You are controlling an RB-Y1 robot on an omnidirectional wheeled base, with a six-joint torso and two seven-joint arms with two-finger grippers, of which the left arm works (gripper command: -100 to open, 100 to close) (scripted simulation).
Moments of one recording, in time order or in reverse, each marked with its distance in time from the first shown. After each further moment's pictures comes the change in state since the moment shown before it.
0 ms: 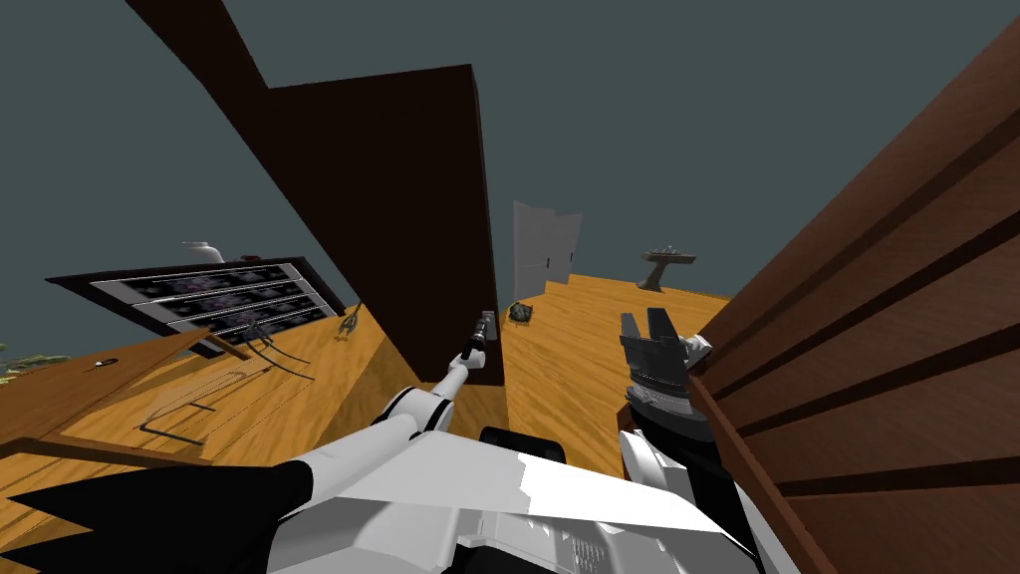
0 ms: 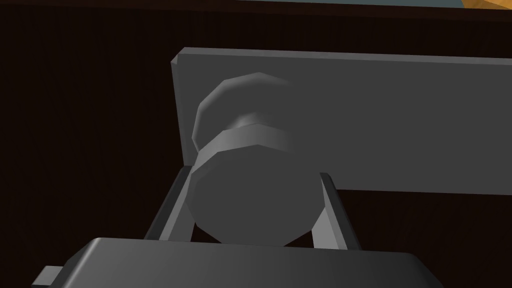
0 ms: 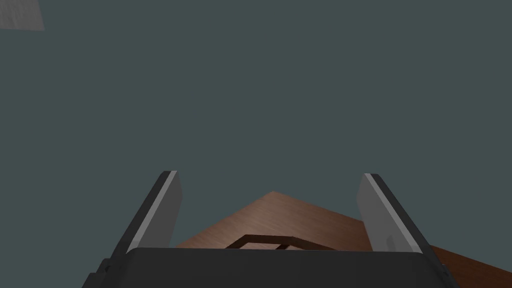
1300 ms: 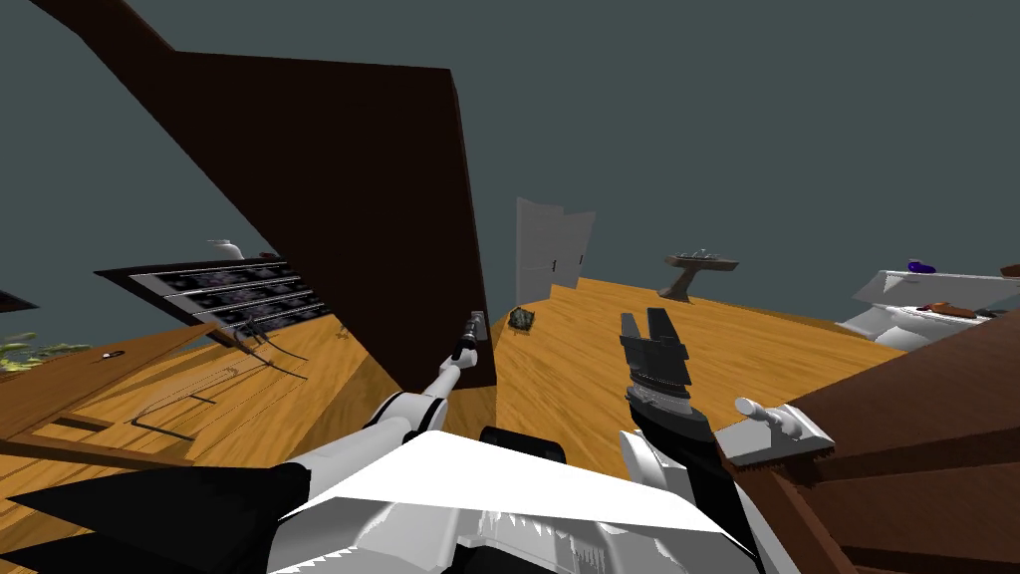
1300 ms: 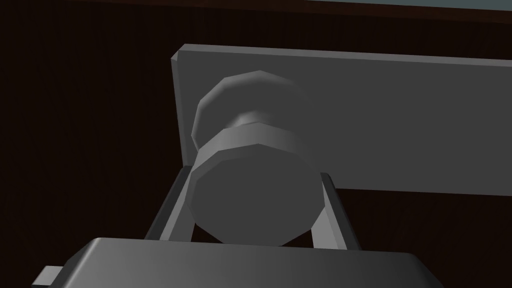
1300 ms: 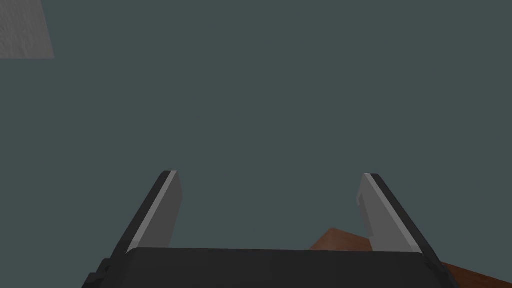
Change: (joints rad) arm 0.028 0.040 0.105 -0.020 0.037 0.011 -0.035
